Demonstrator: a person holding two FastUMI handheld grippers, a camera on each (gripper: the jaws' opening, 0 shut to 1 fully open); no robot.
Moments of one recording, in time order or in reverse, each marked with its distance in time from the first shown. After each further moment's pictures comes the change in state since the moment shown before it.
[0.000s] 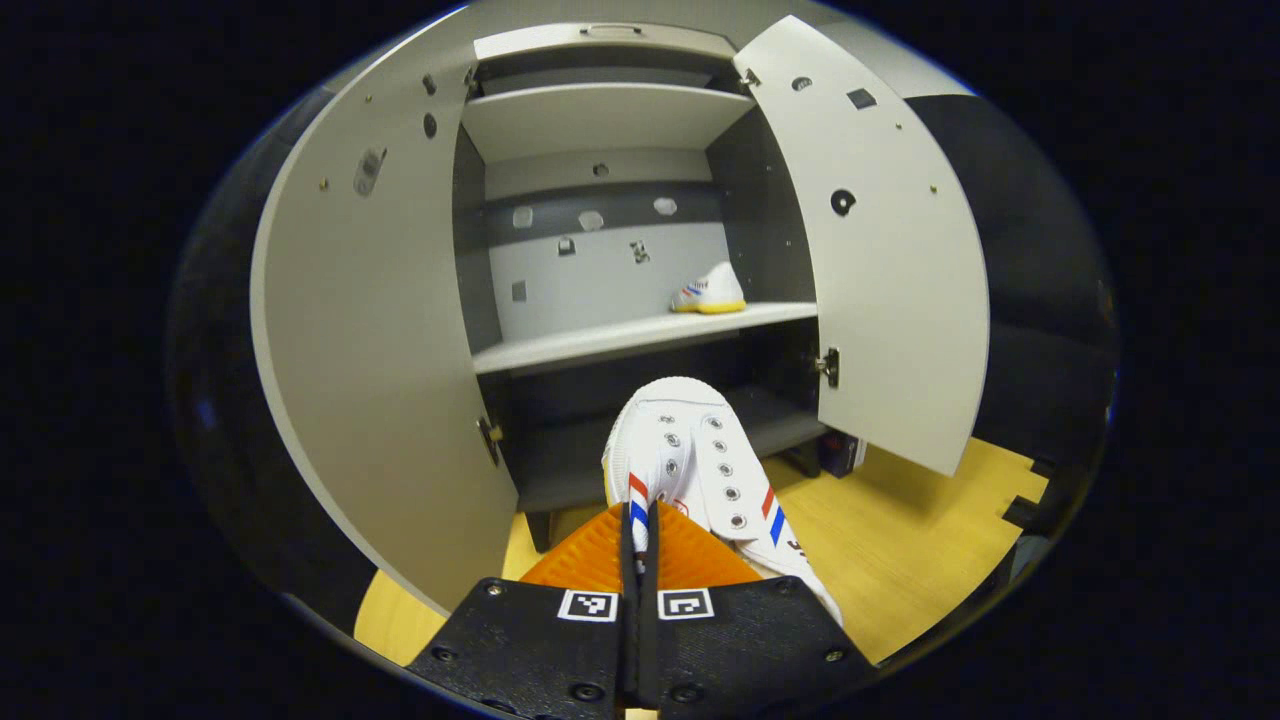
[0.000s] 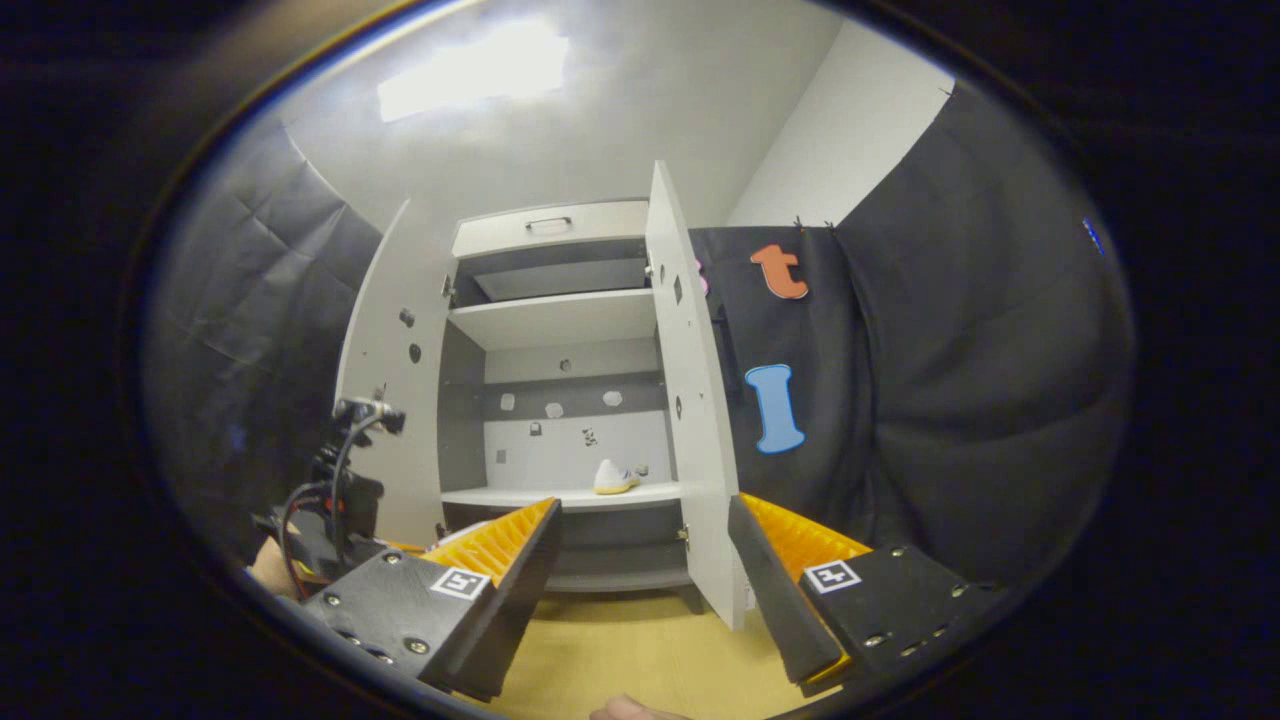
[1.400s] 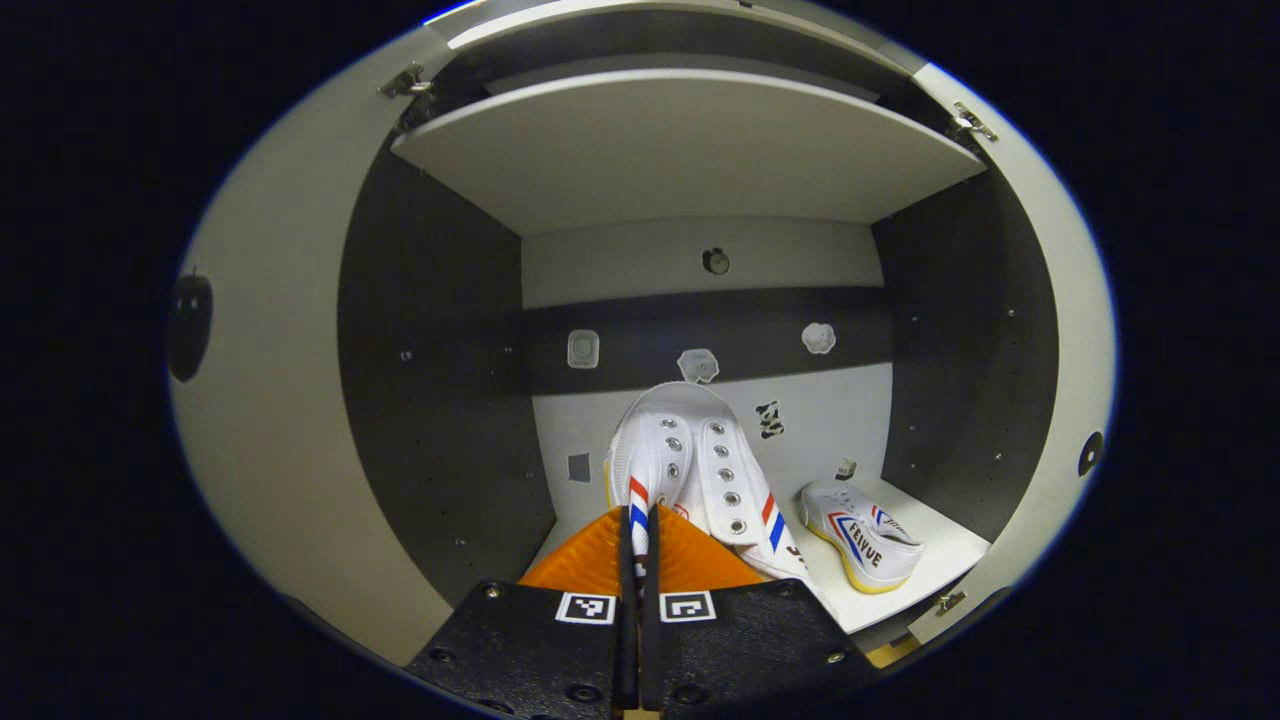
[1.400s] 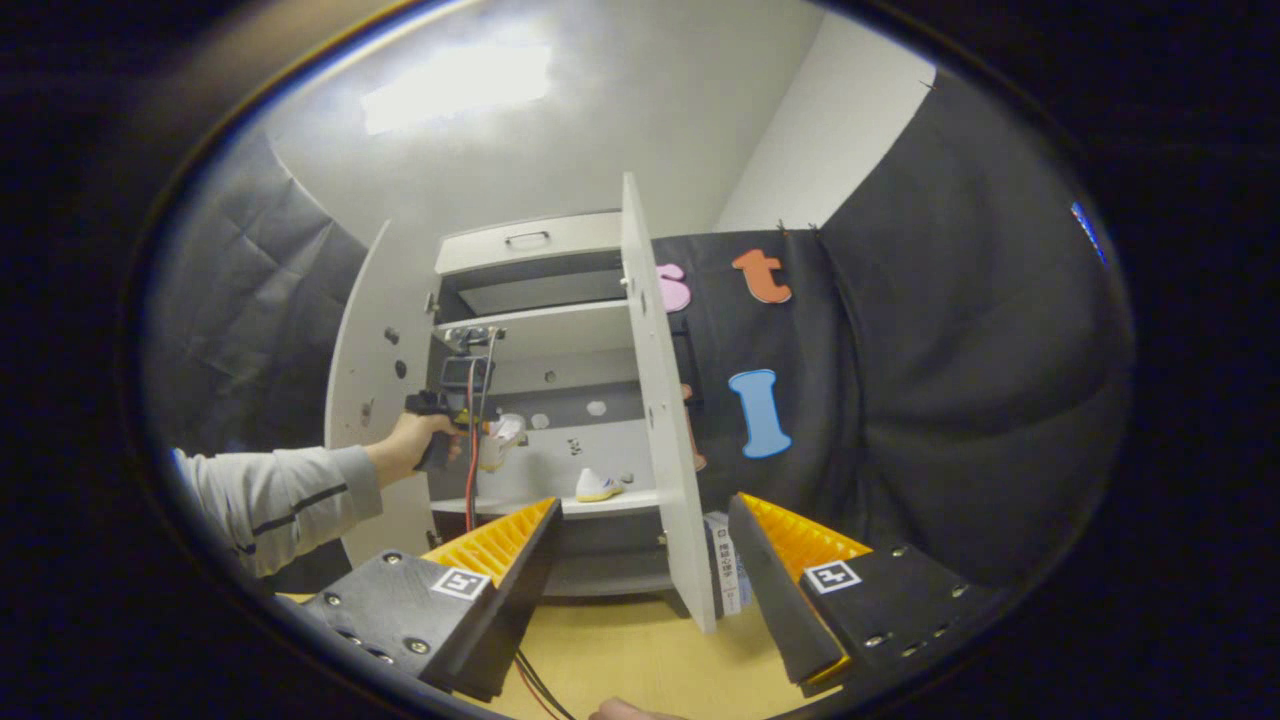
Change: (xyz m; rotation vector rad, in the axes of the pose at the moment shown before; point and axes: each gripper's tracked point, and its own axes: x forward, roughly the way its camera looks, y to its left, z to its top) left arm 0.241 0.102 0.217 -0.091 -0.044 0.252; right arm -0.003 -0.041 0.009 0.052 -0.021 -0.037
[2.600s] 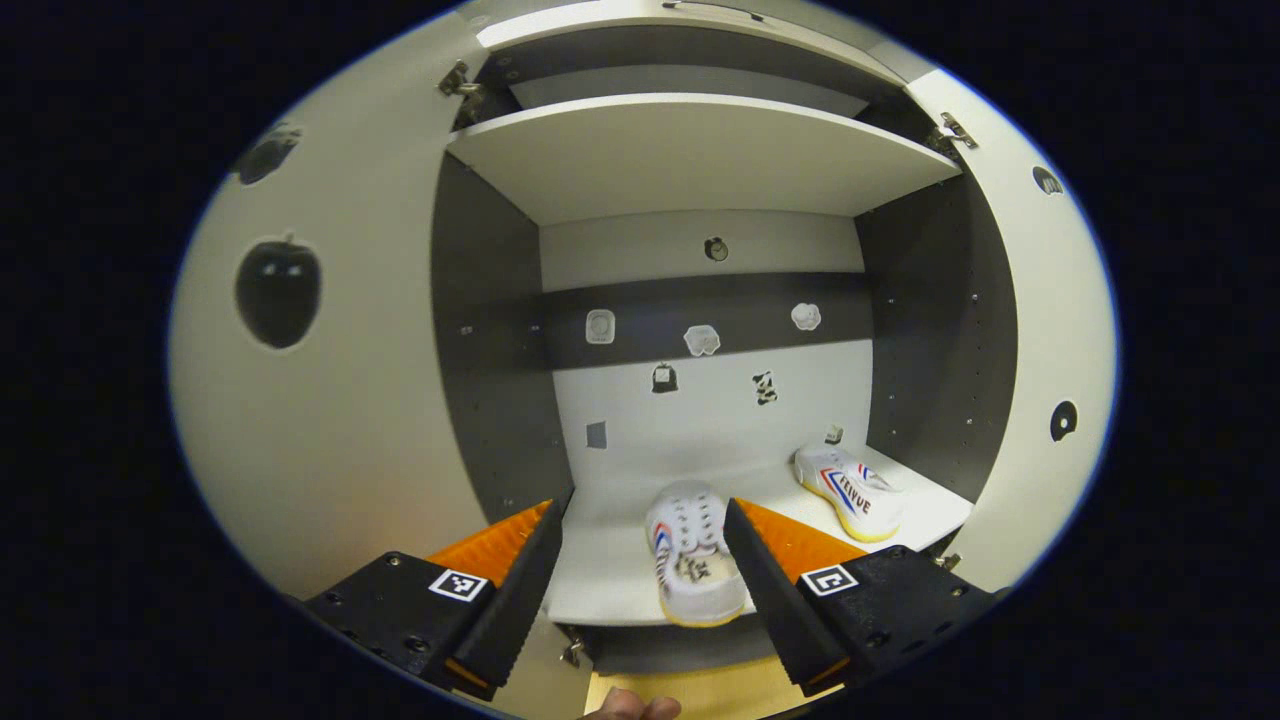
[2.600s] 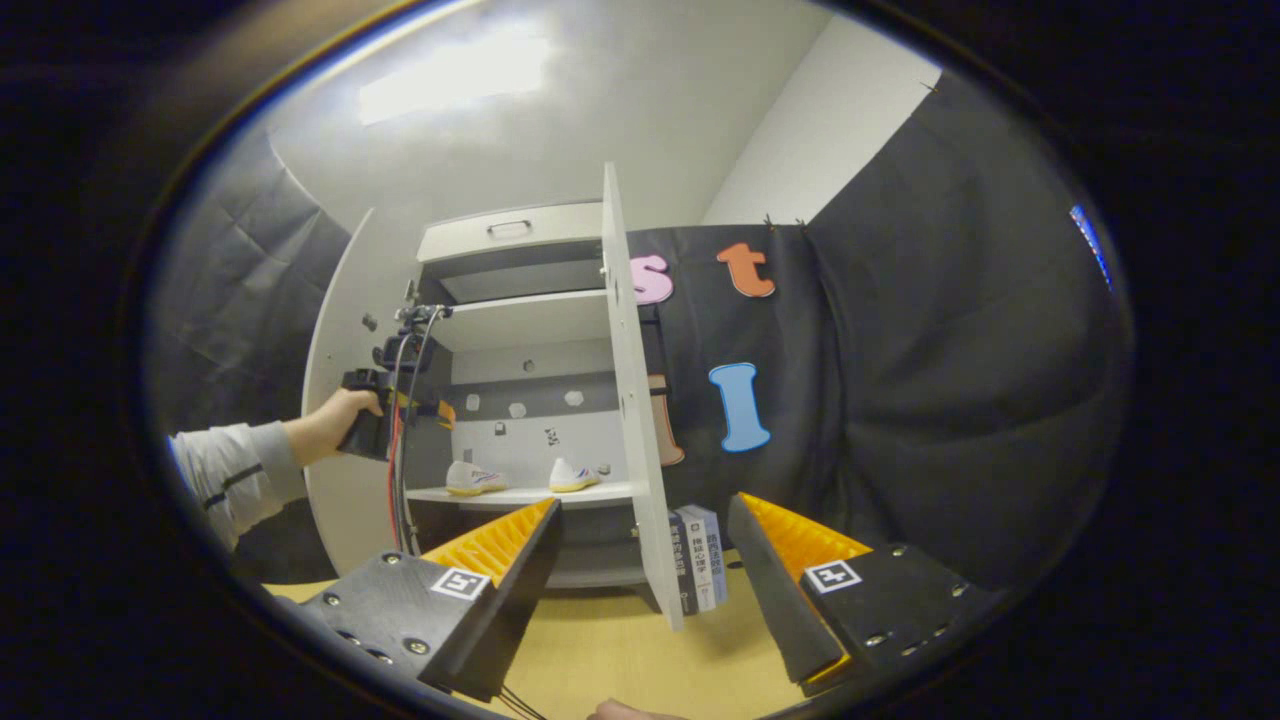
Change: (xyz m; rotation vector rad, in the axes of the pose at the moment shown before) left arm -0.090 0.036 -0.009 0.035 0.049 -0.035; right arm 0.000 -0.025 -0.008 -0.059 0.024 -0.005
